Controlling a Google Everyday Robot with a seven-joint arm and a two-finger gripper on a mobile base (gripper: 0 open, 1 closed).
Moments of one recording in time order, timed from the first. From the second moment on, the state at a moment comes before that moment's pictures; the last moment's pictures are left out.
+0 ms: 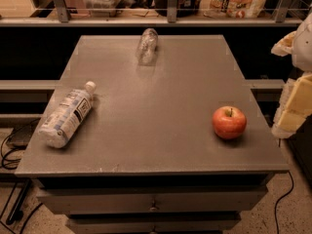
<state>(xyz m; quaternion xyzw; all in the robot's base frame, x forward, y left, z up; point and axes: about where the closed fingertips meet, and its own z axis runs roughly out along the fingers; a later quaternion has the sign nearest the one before) 0.438 -0.217 0.976 -0.60 0.78 -0.03 0.16</state>
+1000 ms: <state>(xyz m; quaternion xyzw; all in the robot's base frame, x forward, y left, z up) 0.458 -0.210 0.951 -0.59 0.78 0.00 0.22</state>
